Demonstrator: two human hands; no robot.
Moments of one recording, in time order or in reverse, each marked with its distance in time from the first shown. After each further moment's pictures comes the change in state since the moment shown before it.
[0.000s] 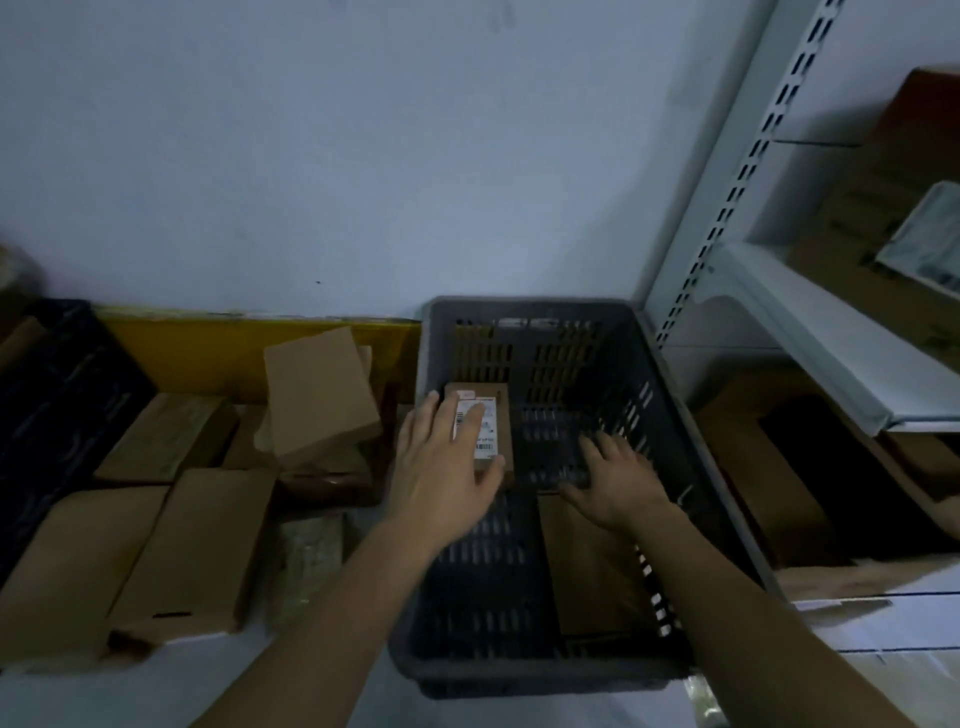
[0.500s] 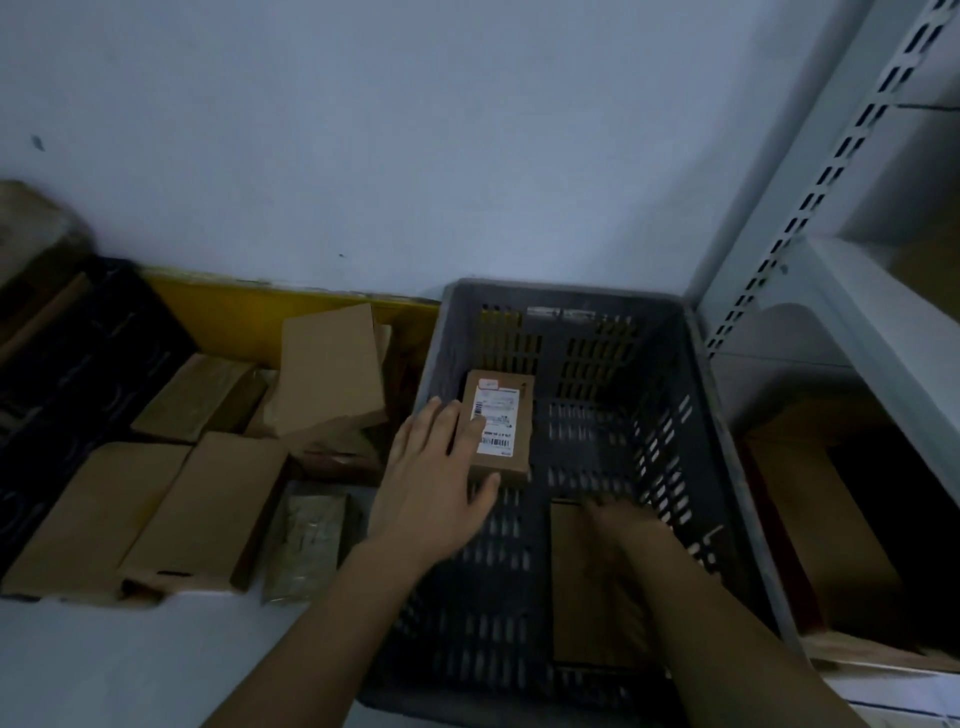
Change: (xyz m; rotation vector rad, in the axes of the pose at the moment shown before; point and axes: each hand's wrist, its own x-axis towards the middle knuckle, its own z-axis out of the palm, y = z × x) left_hand -0.004 0.004 0.017 0.106 -0.027 -0.087; right_hand 0.065 0.014 0.082 0.002 -0.508 -0.106
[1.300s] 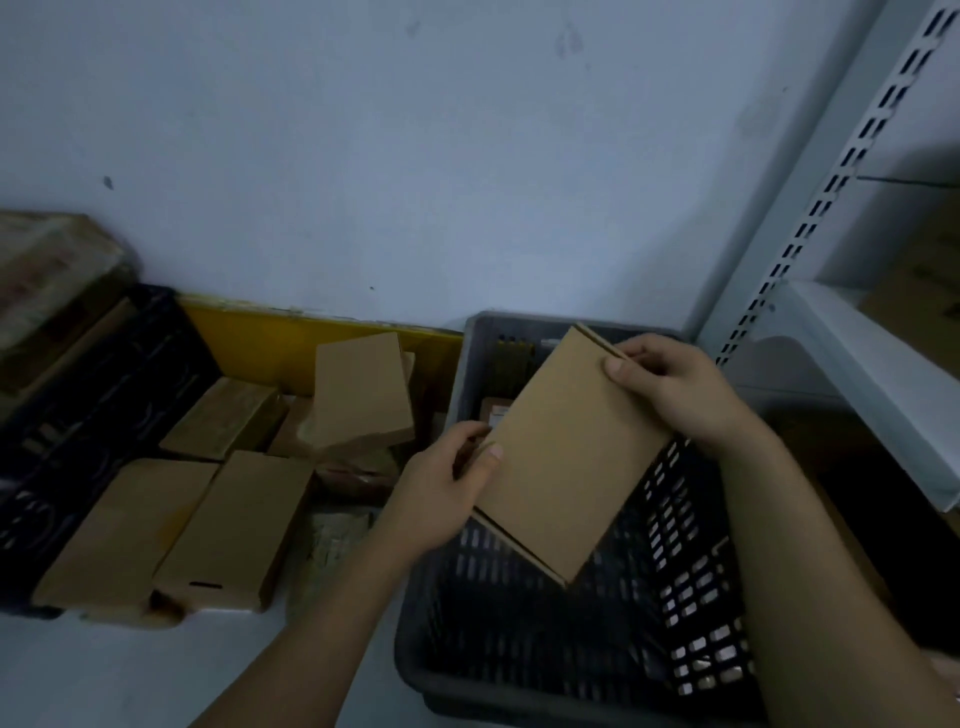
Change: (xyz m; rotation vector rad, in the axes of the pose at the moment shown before) left_hand -0.018 -0.014 -0.051 -0.877 -0.057 -0.152; right_hand -0.204 -0.042 -0.209 0.913 0.656 -0.424
